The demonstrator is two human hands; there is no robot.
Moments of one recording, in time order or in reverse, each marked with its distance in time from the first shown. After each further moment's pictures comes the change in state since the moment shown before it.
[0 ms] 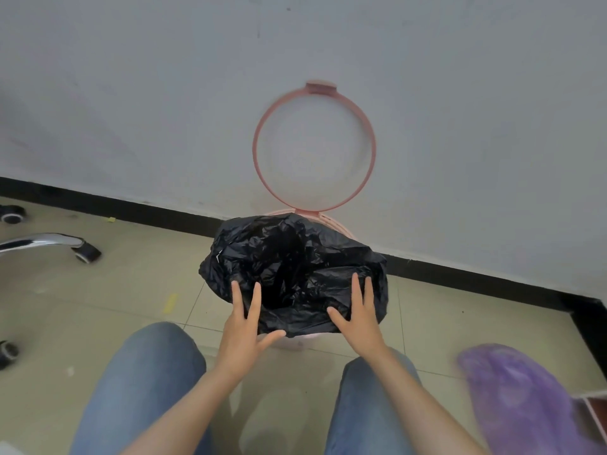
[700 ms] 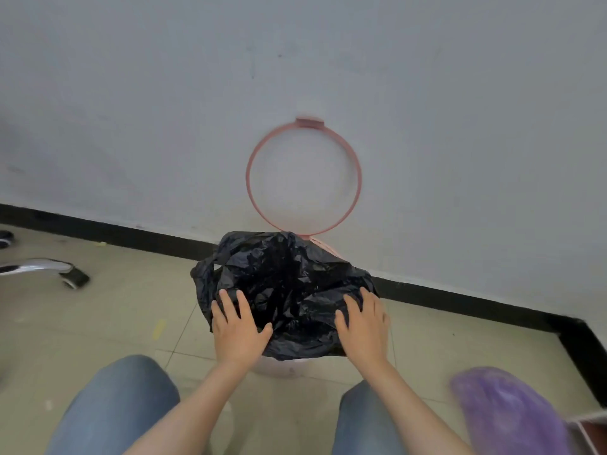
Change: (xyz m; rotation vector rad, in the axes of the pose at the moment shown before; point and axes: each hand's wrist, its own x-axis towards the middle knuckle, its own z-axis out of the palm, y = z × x) left_hand 0.036 0.034 -0.009 0.283 0.043 -0.308; right_hand 0.002 -0.025 -0.026 -0.445 0.315 -0.058
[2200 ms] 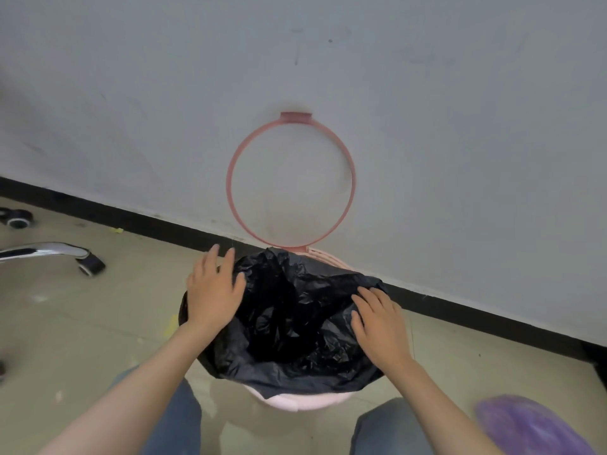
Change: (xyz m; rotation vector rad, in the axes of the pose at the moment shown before) left_hand 0.075 -0.054 -0.061 -0.047 0.308 0.120; right_hand 0.039 -0.016 0.008 -0.203 0.092 -0.384
